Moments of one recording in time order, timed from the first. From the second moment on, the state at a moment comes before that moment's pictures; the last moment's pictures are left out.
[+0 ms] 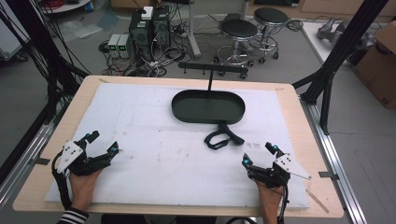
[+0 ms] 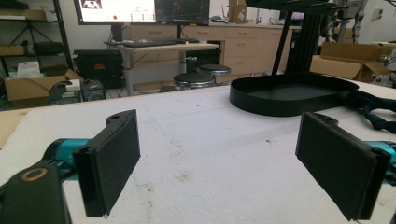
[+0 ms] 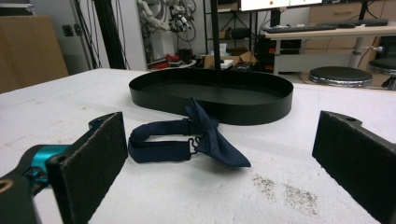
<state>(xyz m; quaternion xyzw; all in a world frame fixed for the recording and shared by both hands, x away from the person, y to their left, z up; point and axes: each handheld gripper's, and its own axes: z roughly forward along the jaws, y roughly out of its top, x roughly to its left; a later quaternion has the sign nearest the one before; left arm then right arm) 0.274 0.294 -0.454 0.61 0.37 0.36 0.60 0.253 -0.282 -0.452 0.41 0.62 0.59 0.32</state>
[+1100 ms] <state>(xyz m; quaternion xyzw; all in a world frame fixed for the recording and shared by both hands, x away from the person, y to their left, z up) 0.275 0.295 -0.453 0.61 0.38 0.35 0.60 0.256 -0.278 -0.450 0.41 0.64 0.57 0.32</state>
